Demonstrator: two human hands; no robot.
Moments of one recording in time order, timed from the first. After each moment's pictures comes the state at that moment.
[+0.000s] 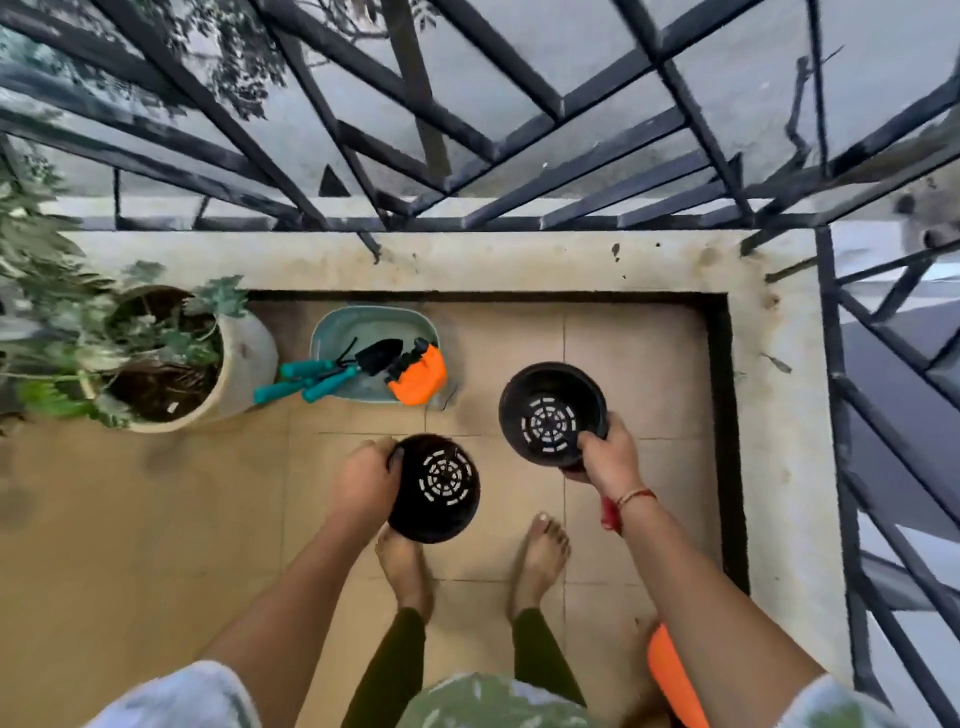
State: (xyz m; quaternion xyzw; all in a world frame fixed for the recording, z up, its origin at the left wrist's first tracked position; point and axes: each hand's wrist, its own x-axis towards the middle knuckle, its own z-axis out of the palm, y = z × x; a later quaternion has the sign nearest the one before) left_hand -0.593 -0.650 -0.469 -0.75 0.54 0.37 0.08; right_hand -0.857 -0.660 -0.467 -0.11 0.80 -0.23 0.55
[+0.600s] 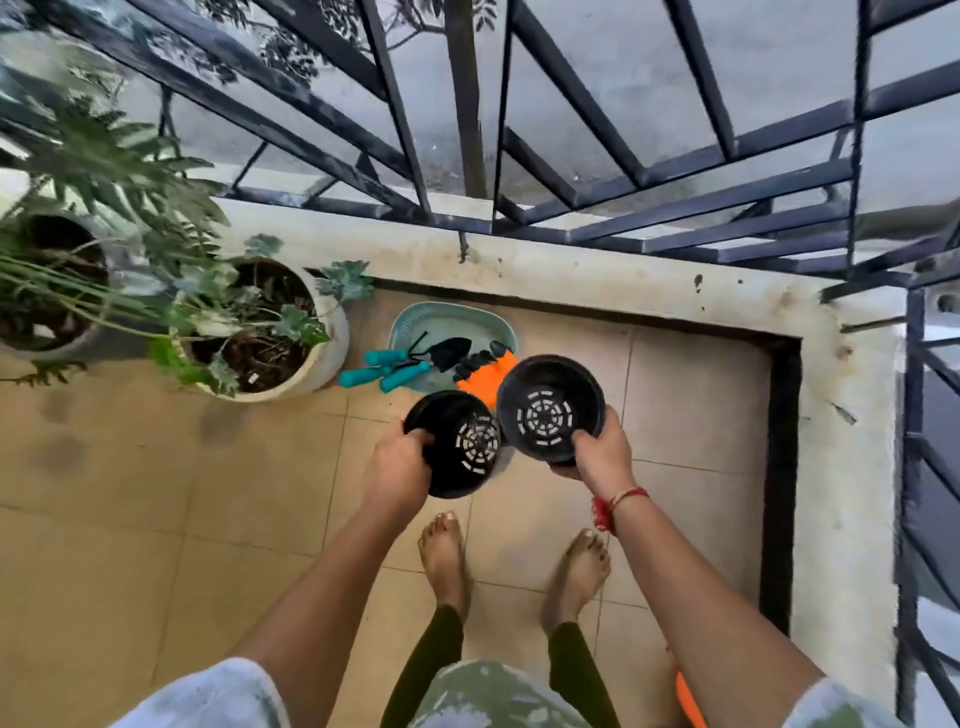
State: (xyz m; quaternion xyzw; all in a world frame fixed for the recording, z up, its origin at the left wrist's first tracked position) left_hand -0.504 -0.658 -0.452 -0.77 0.52 0.37 0.06; right_hand -0.717 -0.691 -0.443 -0.18 0.77 -0.24 0.56
